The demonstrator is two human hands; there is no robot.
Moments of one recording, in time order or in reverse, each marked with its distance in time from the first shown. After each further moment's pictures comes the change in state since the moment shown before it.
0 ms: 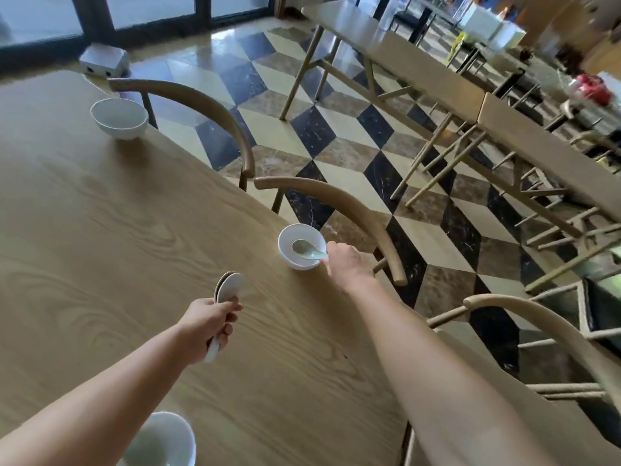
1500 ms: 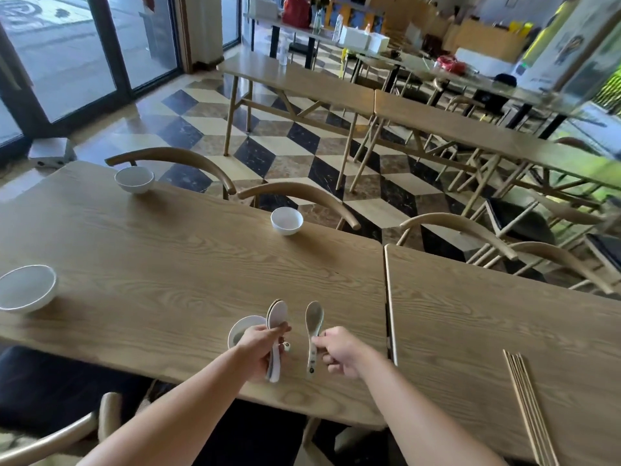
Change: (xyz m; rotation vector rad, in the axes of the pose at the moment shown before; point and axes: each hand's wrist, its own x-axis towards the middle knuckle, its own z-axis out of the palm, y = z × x) left_hand -0.205 -0.112 -0.098 0.147 -0.384 -0.037; right_hand -0.382 -0.171 0.019 1.368 -0.306 0.682
